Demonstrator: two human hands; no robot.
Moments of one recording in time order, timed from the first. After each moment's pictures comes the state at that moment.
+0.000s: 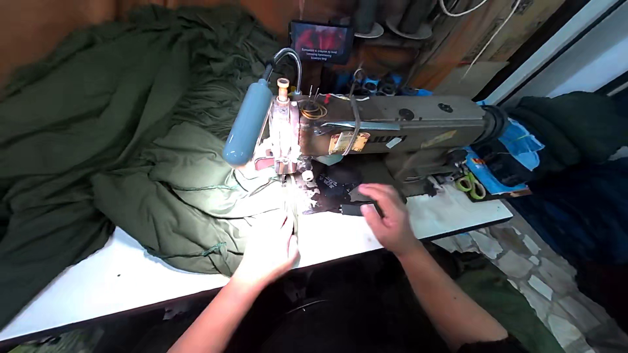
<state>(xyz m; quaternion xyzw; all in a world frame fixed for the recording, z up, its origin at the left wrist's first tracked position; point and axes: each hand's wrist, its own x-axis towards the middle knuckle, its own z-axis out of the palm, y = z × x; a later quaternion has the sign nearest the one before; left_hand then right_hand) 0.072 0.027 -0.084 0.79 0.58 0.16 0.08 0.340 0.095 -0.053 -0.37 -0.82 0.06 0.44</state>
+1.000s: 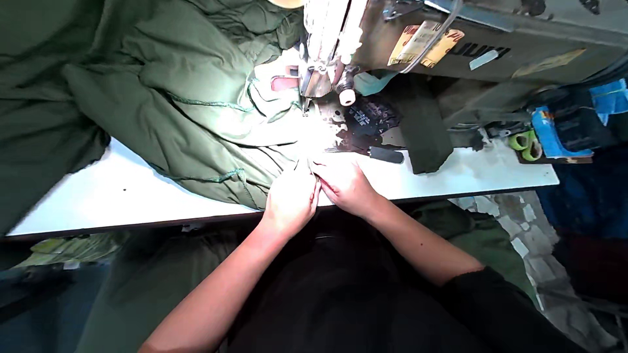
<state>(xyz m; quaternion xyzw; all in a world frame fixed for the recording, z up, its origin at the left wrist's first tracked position) 0.090 0.000 -0.105 0.76 0.57 0.31 0.02 0.252 0.073 -0.109 -0.25 -0.92 0.09 0.28</state>
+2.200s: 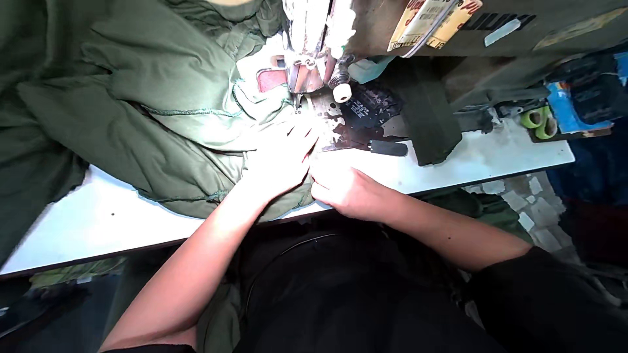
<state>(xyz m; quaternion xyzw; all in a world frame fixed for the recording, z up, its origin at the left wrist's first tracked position) 0.046 0.082 -0.094 0.86 0.45 0.22 0.05 0.254 0.077 -0.076 -0.11 -0.98 0.06 0.16</state>
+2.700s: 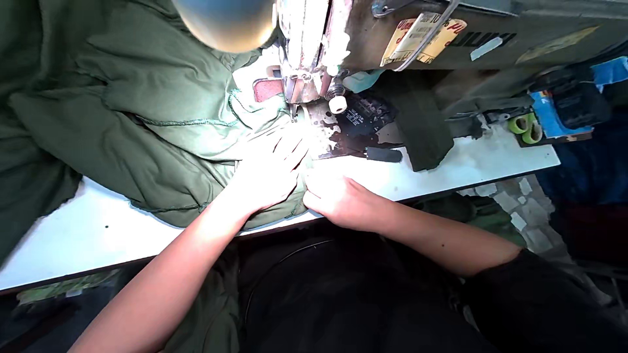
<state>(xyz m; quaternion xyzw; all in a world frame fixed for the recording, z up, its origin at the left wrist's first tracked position) 0.028 0.074 -0.090 0.89 0.45 0.11 0.03 0.244 0.070 -0.069 -0.14 -0.98 0.07 0.13</state>
